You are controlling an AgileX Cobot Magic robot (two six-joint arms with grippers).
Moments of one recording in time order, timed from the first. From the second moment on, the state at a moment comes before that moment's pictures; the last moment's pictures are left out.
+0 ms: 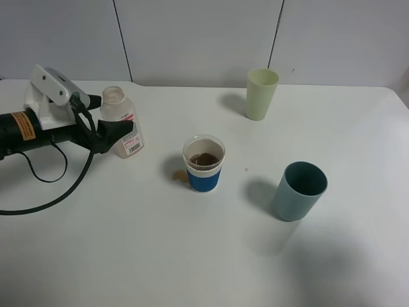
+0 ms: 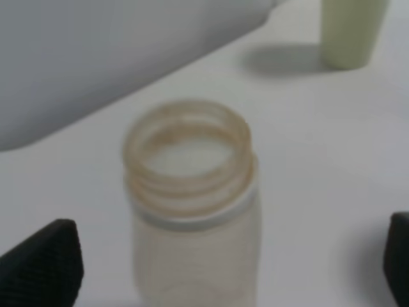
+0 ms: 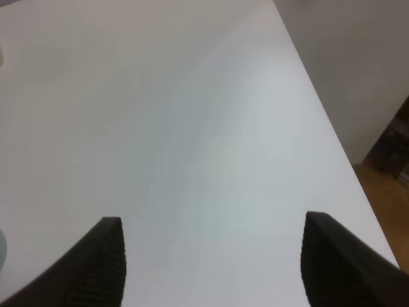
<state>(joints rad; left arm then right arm) 0.01 1.71 -0.47 0.82 -0.99 -0.25 0.01 -0.01 -0.50 -0.21 1.06 0.06</state>
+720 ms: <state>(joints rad) 0.01 0.94 -0.44 0.65 -0.25 -0.39 0.01 -0.01 -0.50 -0.21 1.06 0.06</state>
